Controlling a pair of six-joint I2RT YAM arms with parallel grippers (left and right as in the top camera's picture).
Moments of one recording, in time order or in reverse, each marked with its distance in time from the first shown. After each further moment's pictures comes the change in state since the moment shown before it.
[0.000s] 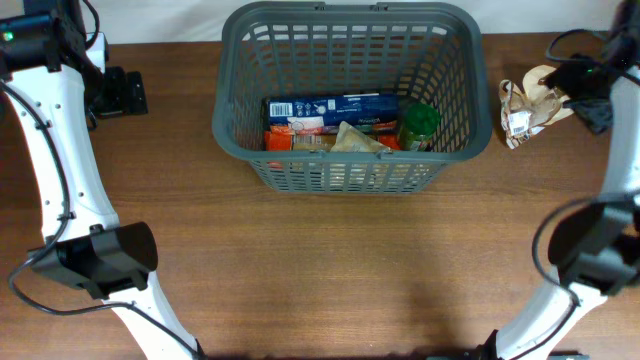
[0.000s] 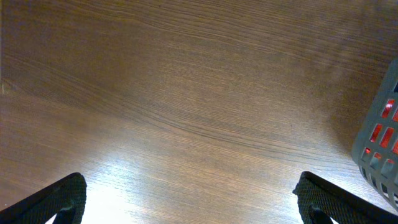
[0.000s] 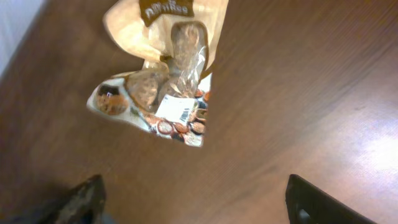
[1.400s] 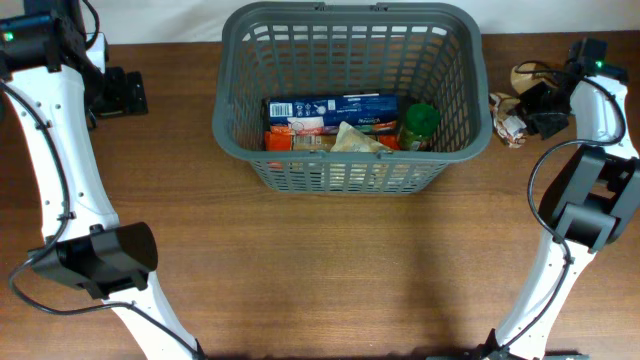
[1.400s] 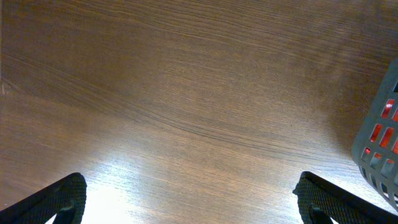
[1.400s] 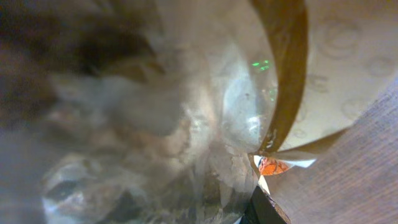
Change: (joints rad) left arm 0.000 0.000 0.000 0.000 0.000 0.000; right arm -0.026 0.365 0.035 0.163 -0.266 0.097
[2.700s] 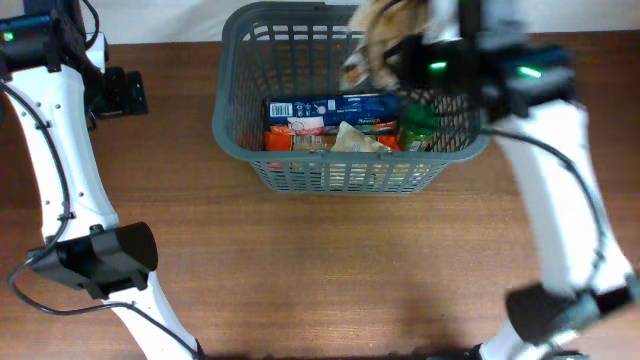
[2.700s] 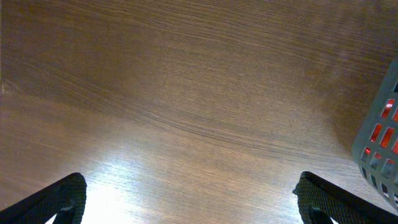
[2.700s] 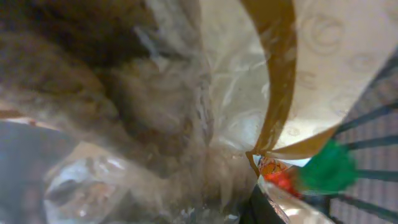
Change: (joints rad) left arm 0.000 0.000 0.000 0.000 0.000 0.000; right arm 0.686 -0.624 -0.044 -0.045 0.051 -0.371
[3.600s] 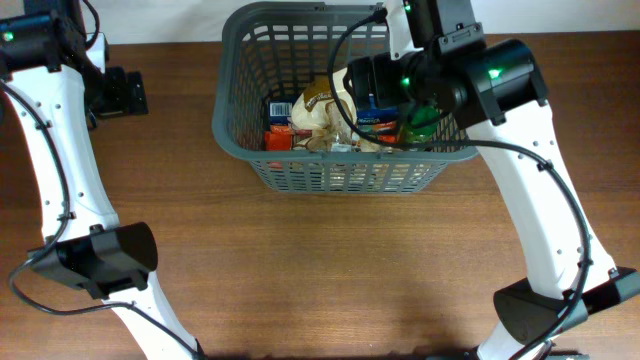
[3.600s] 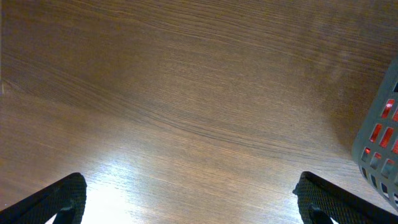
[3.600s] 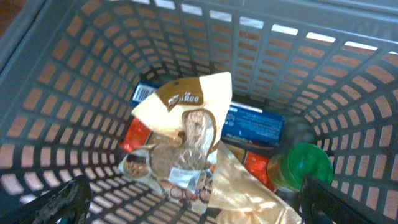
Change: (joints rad) left arm 0.000 0.000 0.000 0.000 0.000 0.000; right arm 0.078 -0.011 0.095 -0.120 0.111 -0.170
